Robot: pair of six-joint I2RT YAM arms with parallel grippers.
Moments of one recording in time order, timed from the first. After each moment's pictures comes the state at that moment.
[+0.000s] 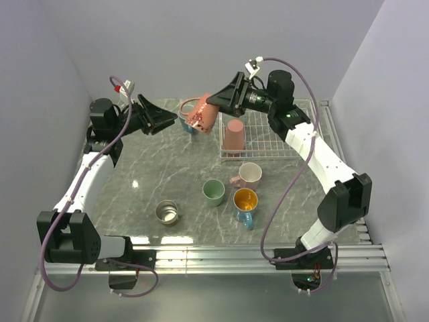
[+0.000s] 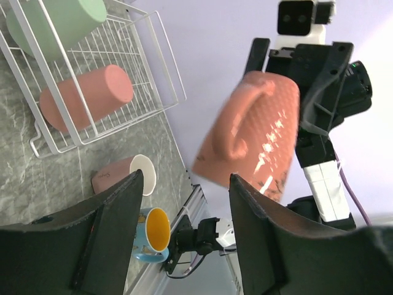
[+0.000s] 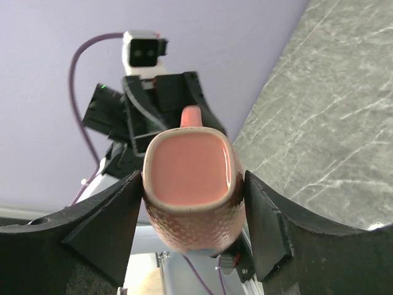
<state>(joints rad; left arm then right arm) -0.04 1.31 1.09 0.15 0.92 -1.03 0.40 1.63 1.57 -0.02 -0.76 1.01</state>
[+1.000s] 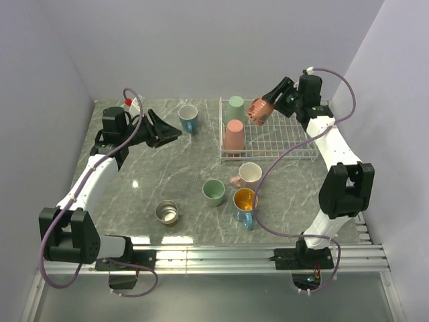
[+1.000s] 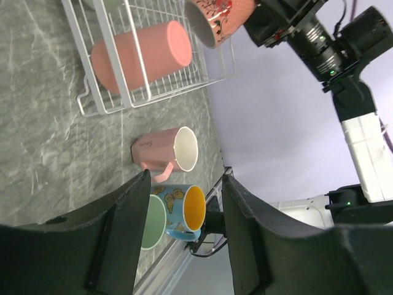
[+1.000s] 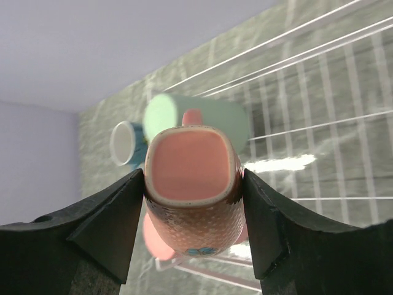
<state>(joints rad) -0.09 1.31 1.03 -0.05 0.84 -0.85 0.06 1.71 1.52 -0.26 -0.26 0.70</state>
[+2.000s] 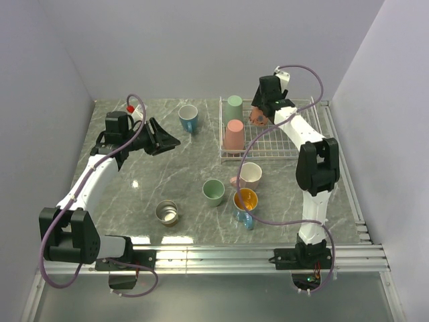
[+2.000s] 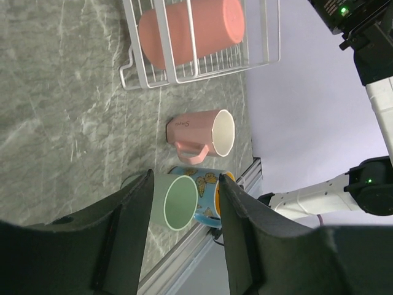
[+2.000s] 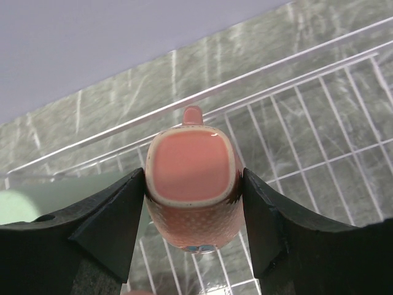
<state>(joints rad) -0.09 1.31 1.02 -0.24 0.78 -0.70 0.26 2.06 1.79 -0.30 0.40 0.46</state>
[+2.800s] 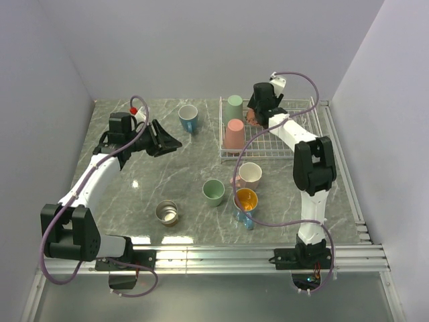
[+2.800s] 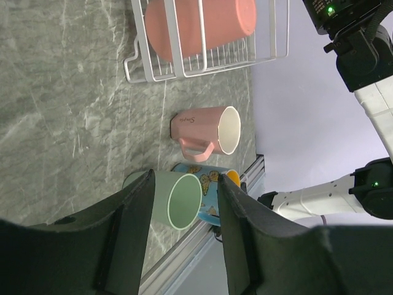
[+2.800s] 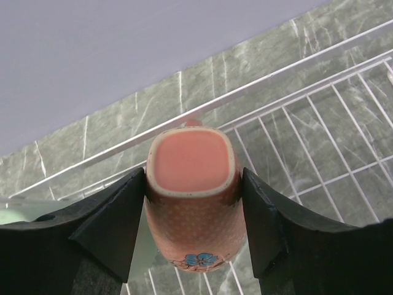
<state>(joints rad) -0.10 1.33 1.02 -0.26 0.76 -0.69 0.29 2.08 1.67 -0.07 0.49 0.49</state>
